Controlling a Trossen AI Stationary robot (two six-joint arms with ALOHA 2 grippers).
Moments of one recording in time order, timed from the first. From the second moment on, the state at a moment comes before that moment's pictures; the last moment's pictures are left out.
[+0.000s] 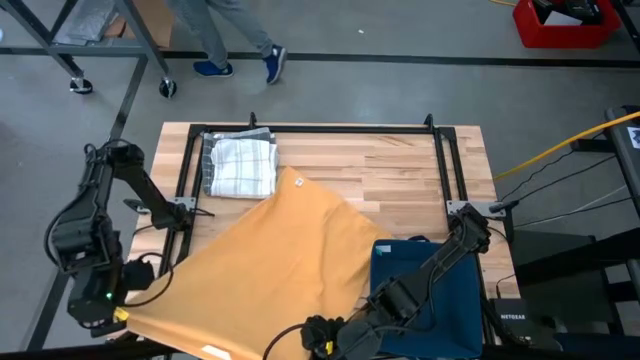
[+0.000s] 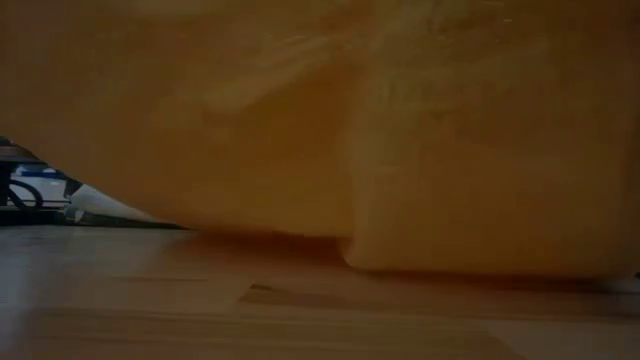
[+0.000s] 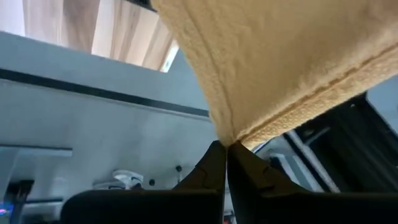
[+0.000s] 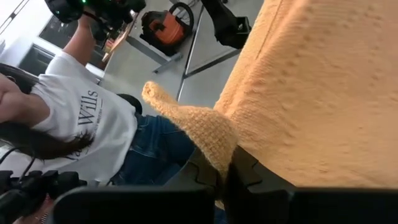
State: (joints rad) left arm -1.32 1.31 1.62 -1.44 0.42 -1.83; right arm 0.70 2.16 2.27 -0.43 -0.09 0.91
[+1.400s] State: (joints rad) left arm -1.31 1.29 1.62 -1.57 -0.79 -1.44; right arm 0.70 2.05 2.36 -1.06 0.20 0.83
